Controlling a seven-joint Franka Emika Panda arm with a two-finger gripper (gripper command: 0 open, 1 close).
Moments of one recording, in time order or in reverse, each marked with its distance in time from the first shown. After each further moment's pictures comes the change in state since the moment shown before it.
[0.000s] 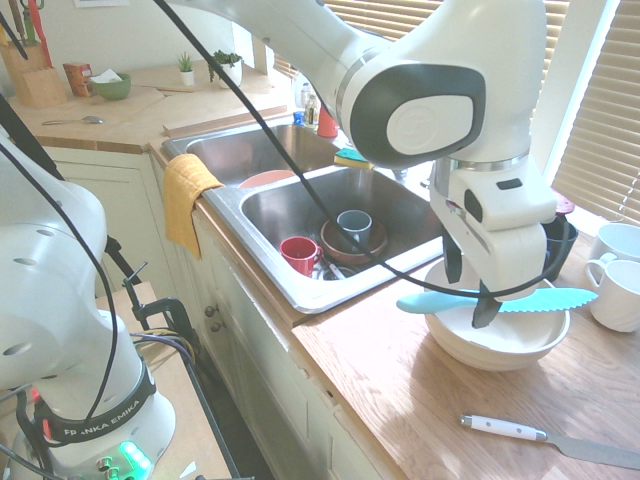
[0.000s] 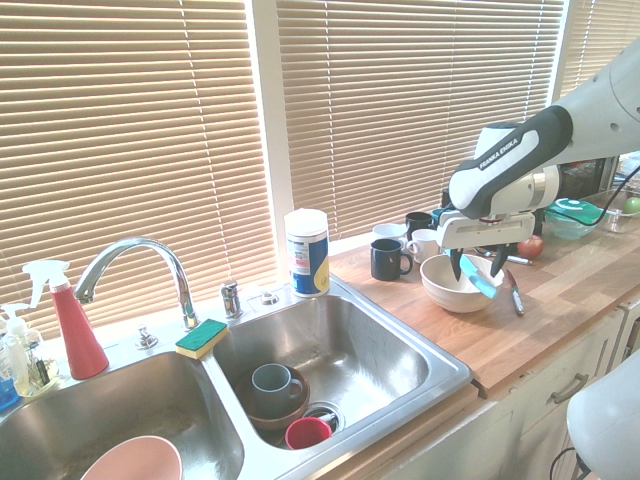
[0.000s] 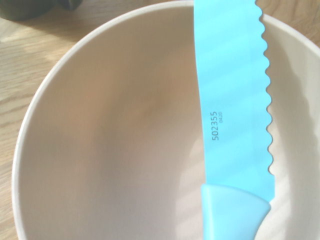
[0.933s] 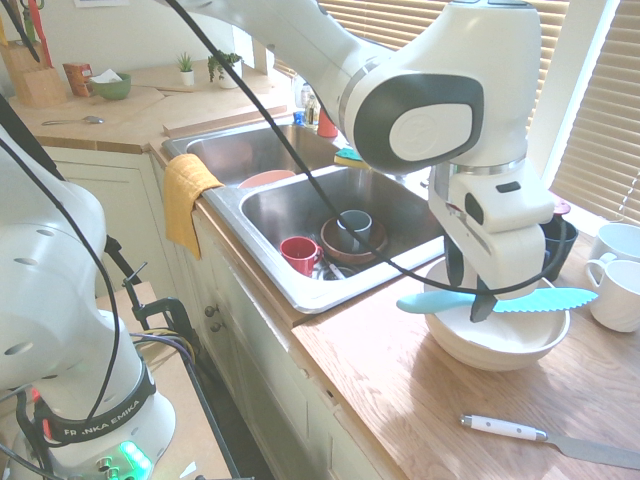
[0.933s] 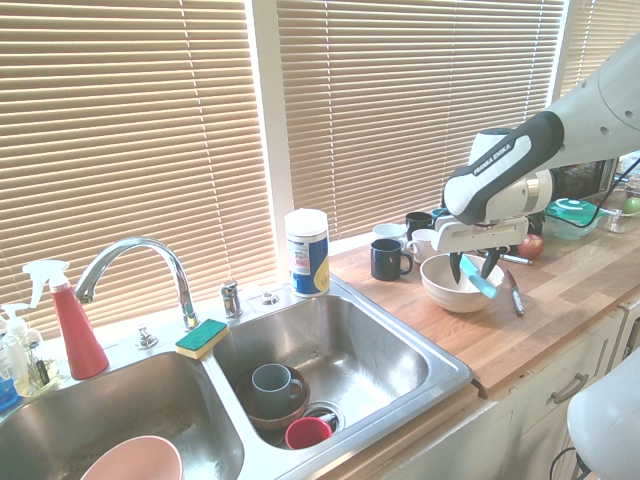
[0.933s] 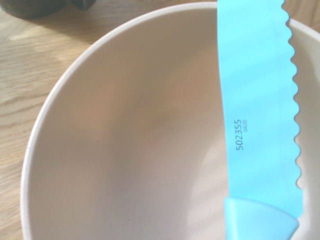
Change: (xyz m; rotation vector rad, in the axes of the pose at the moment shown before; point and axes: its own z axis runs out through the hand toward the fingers) arm -0.004 -0.009 0.013 0.000 0.002 -0.030
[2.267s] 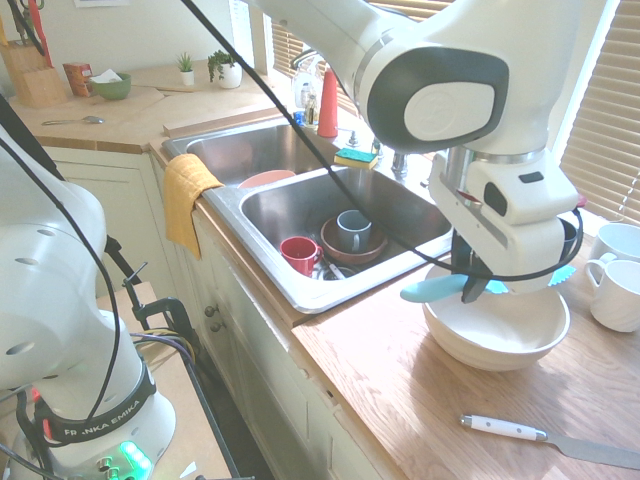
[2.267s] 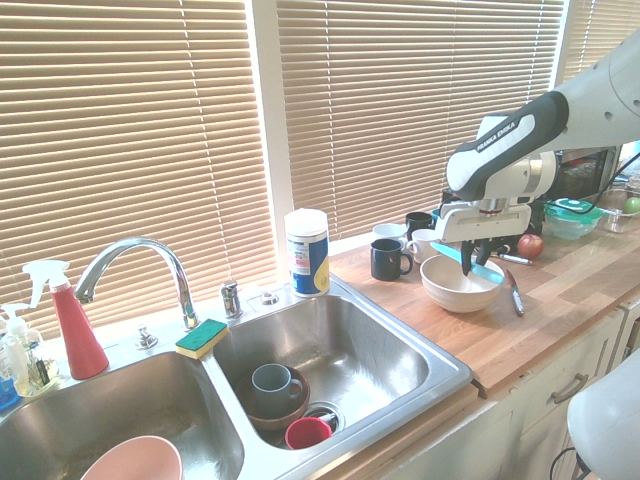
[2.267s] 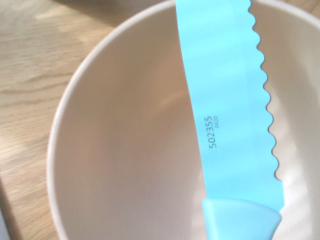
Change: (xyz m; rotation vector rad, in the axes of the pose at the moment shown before) arm 0.010 0.001 -0.038 0.009 -0.074 -0.077
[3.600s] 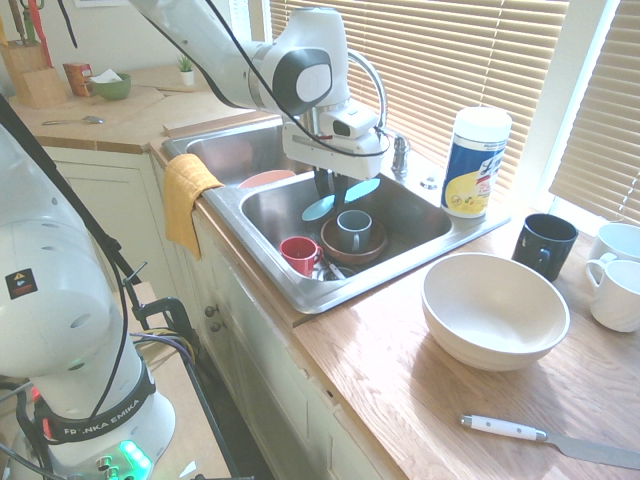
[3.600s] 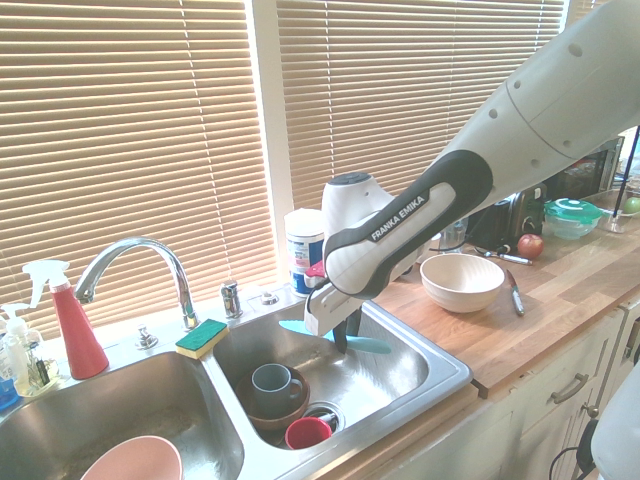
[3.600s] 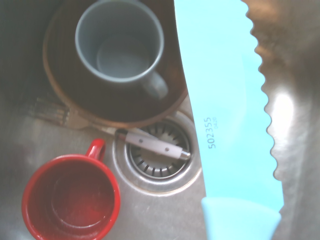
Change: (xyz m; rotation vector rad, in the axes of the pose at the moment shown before) arm -0.294 -0.152 0.077 -0.012 -0.027 -0.665
